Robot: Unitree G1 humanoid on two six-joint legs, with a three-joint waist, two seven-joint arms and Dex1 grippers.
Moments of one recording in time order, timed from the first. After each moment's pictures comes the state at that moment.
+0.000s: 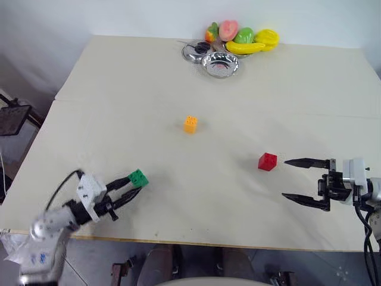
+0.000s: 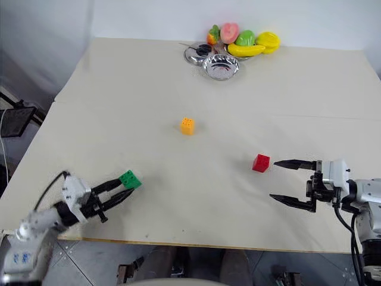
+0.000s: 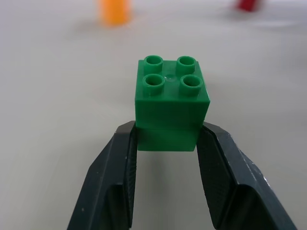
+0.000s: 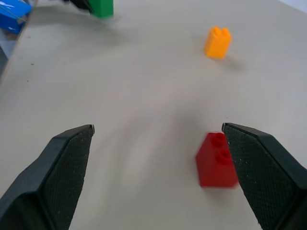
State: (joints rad) left arm -0.04 0.71 0.20 -0.11 -0.44 0.08 -1.07; right arm -0.10 -0.88 -0.28 0.29 0.61 -0.24 1.55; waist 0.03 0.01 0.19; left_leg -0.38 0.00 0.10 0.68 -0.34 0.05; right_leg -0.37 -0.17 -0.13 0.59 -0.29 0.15
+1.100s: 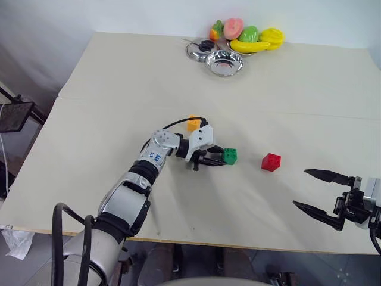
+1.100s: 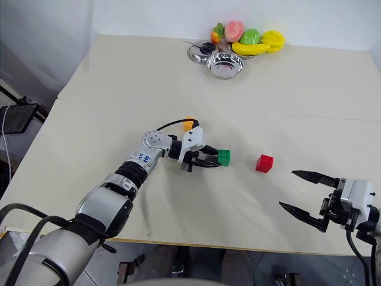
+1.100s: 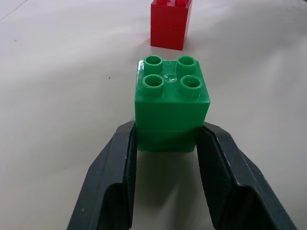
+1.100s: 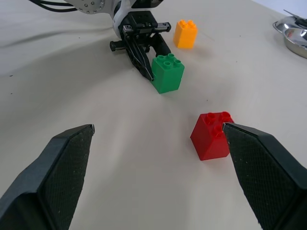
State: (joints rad) left arm -1.03 0.12 -0.27 1.11 -0.01 -0.30 -1.14; right arm 0.25 -0.77 -0.49 -0.07 0.63 -0.13 1.34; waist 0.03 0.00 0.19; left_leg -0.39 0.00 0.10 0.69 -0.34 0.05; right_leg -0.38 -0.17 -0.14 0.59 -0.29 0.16
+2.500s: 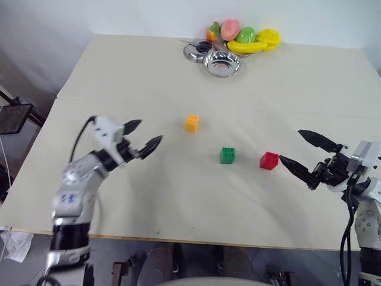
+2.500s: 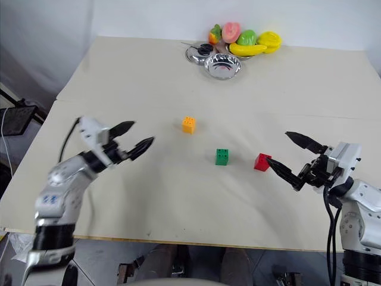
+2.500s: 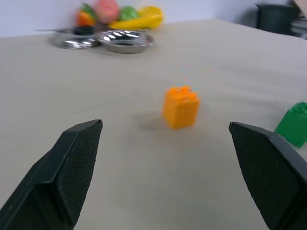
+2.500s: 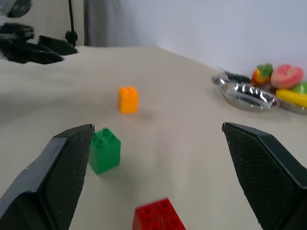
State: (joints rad) left arm -0.42 0.40 0.06 -0.05 -0.34 0.39 -0.60; right arm -0.05 -0.65 -0.40 -0.04 0.62 -0.02 1.12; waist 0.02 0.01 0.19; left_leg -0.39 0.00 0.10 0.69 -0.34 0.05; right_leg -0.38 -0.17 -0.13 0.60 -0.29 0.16
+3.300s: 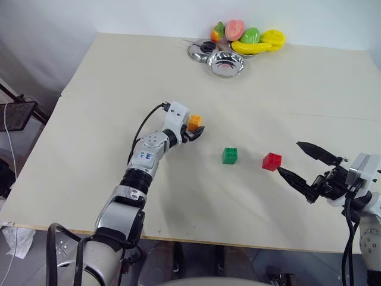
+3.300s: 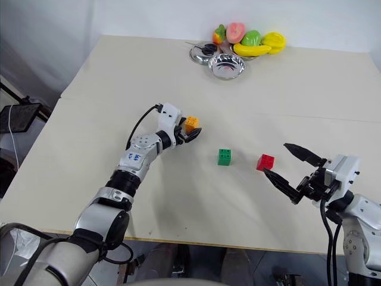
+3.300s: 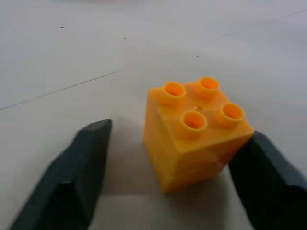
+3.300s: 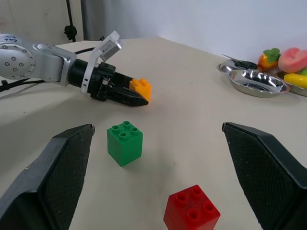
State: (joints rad) left arm -0.87 0.12 -0.06 0.75 -0.08 0.15 -0.39; right arm 0.13 -0.61 -0.42 -0.23 0.66 0.03 1.01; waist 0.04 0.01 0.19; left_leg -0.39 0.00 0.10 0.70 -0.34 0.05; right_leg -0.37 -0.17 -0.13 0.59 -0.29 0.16
